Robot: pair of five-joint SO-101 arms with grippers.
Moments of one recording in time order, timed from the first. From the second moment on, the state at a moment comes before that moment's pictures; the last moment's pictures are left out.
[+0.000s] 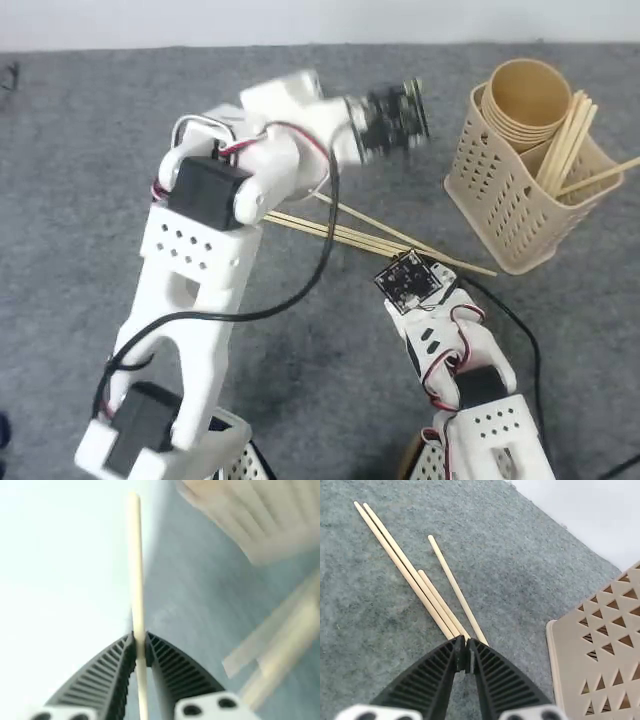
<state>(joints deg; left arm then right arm) 20.8 -10.7 -16.1 71.5 -44.2 -18.5 -81.9 95.9 23.8 25.7</state>
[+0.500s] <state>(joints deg) 42.1 -10.8 -16.0 31.6 -12.0 -18.5 -81.9 95.9 23.8 25.7</state>
